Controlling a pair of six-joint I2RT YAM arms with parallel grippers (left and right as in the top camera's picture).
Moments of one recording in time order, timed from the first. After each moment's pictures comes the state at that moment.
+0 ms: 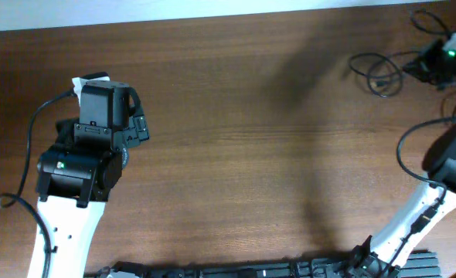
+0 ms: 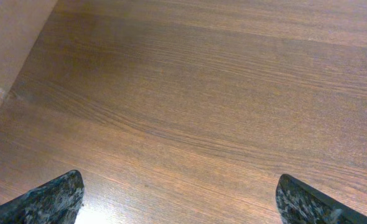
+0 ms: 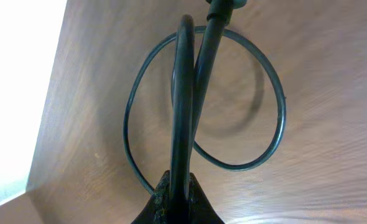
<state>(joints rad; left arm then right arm) -0.23 1.21 1.39 -1.10 -0.47 -0.29 -0.58 2.26 2.07 -1.12 -0.58 0.34</state>
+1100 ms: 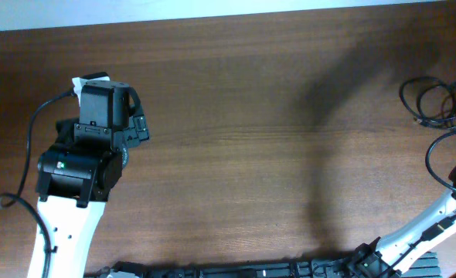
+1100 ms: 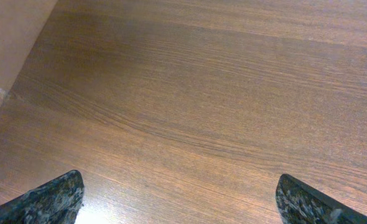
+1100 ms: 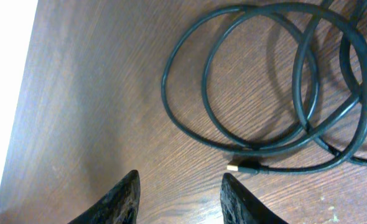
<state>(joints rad) -0.23 1.21 1.39 -1.10 -0.47 -0.29 -0.82 2.25 2.07 -1.18 -0.56 0.09</state>
